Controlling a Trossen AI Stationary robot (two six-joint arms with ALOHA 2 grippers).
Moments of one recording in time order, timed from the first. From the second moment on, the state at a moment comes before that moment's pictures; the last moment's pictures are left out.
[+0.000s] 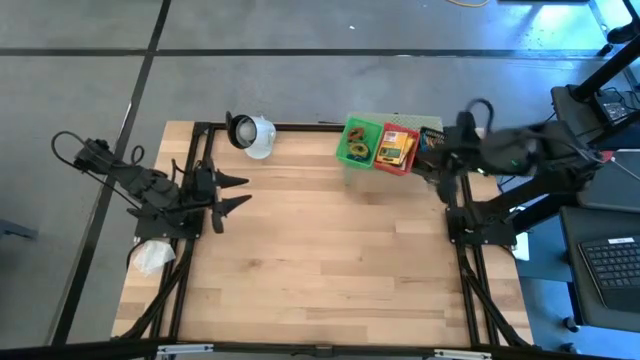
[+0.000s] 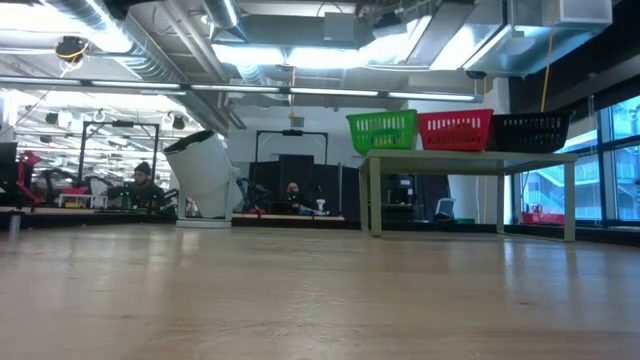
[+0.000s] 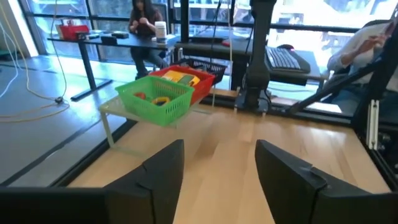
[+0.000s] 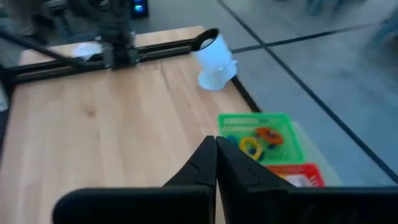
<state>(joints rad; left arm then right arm) -0.49 0.57 0.67 -0.30 -0.79 -0.20 0.23 1.18 1.82 -1.29 0.53 0.30</state>
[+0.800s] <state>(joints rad) -0.49 0.38 0.32 0.09 -0.64 -0.04 0.51 0.53 0.67 -0.48 0.42 0.30</state>
